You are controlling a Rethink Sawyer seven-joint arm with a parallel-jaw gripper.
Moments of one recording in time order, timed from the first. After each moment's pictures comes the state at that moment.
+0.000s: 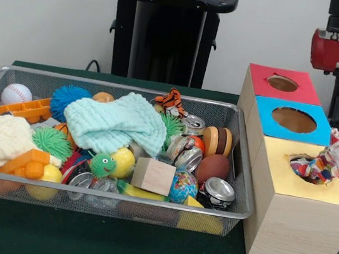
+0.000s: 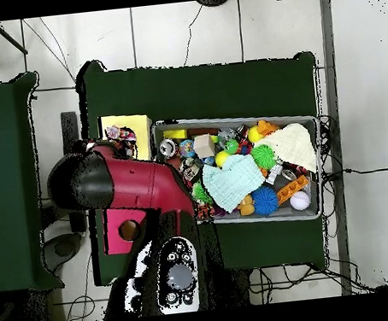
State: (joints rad) arm 0.15 -0.71 -0.13 1.63 0.36 0.40 1.78
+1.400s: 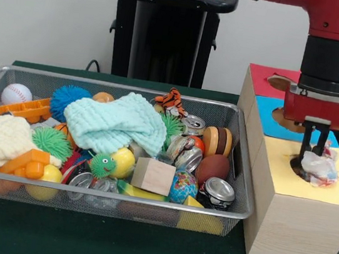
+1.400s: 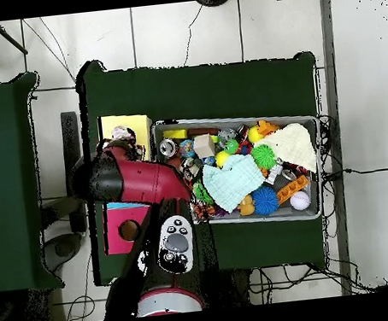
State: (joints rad) arm 0.15 -0.55 -0.13 1.62 0.38 0.22 1.78
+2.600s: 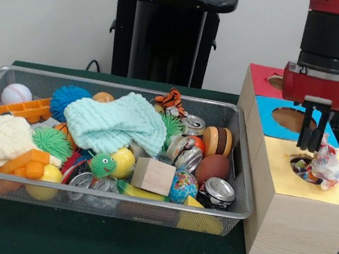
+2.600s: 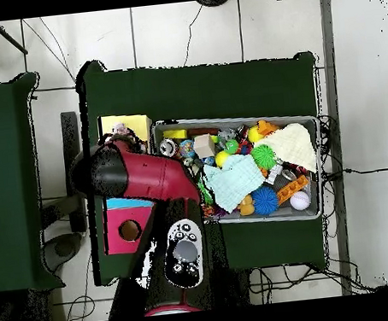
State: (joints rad) arm 0.13 -0.61 -0.16 1.60 0.38 0.34 1.78
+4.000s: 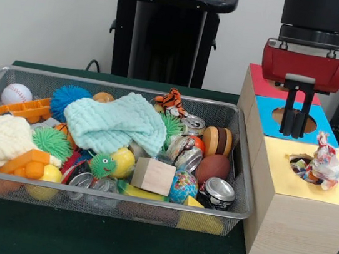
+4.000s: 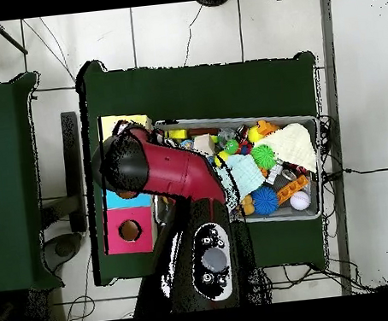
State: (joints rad) arm 0.07 -0.66 -0.16 1.60 0.37 0.34 1.78
